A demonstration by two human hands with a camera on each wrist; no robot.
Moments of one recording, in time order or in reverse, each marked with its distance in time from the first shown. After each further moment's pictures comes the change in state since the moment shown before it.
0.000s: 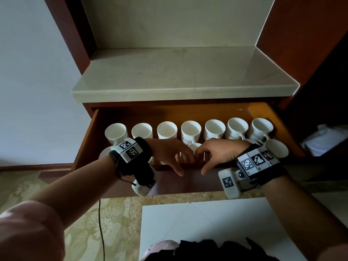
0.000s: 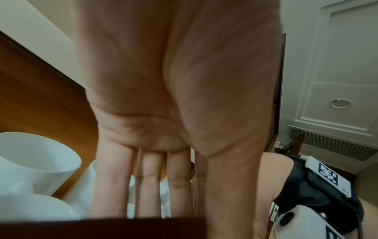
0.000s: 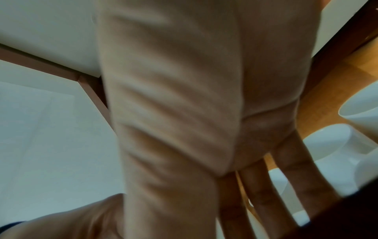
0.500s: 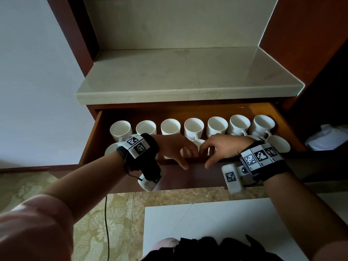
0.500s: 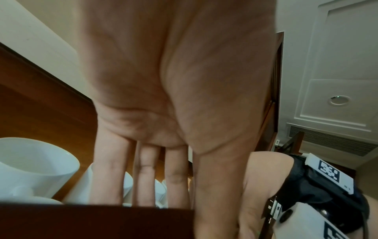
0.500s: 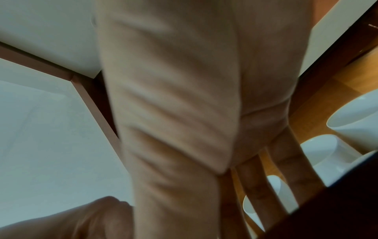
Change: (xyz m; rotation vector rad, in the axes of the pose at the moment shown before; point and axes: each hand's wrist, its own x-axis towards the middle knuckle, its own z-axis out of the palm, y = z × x) left_hand 0.008 -0.016 -0.013 0.017 0.042 0.023; right_hand 0.011 0.006 -0.011 0.050 0.036 -0.021
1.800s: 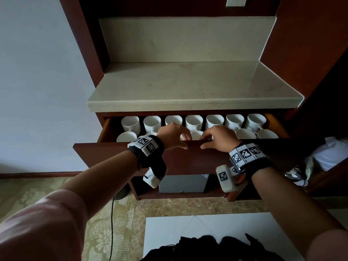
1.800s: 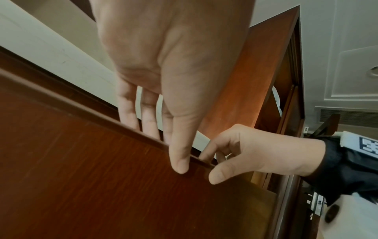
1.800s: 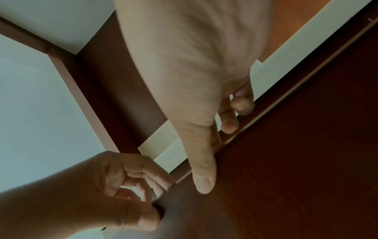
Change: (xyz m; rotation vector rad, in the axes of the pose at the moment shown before) left_hand 0.006 -0.018 -0.023 0.273 0.506 -0.252; right_hand 0.036 0.020 -0.011 -0.171 0.539 0.164
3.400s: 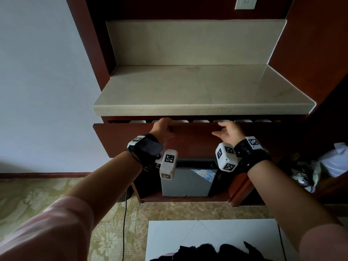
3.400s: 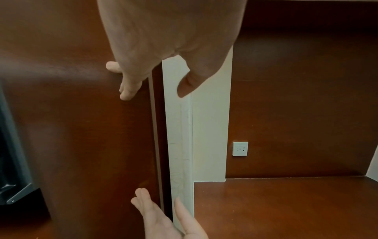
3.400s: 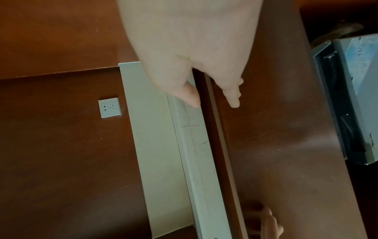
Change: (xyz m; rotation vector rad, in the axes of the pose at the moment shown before) left_hand 0.027 -0.066 0.004 -0.717 0.345 -0.431; right_hand 0.053 -0.004 -0.004 1.689 0.359 0.706
